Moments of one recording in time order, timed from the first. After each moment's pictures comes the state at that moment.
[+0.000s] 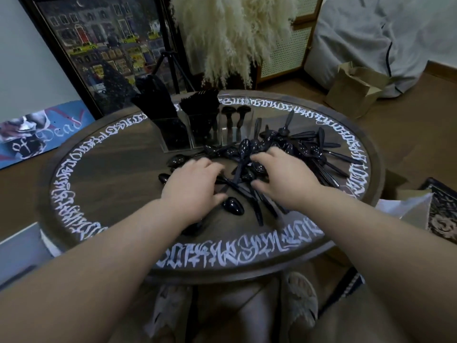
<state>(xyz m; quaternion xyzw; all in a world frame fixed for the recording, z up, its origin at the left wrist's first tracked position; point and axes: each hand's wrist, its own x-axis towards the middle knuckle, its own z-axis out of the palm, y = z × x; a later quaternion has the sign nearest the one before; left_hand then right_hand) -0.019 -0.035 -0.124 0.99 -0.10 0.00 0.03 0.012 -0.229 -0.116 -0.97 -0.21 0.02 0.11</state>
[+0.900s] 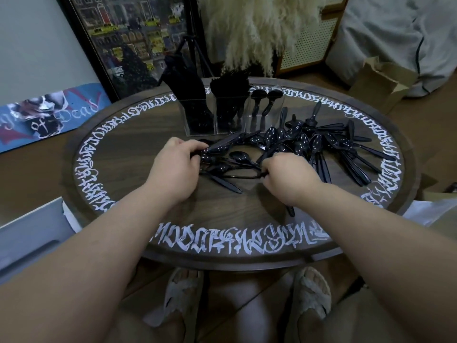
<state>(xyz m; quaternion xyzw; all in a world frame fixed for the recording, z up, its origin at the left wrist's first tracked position) -0.032 0.027 -0.125 0.96 0.08 0.07 0.27 0.010 -0.180 -0.139 -0.97 -0.22 0.05 0.04</state>
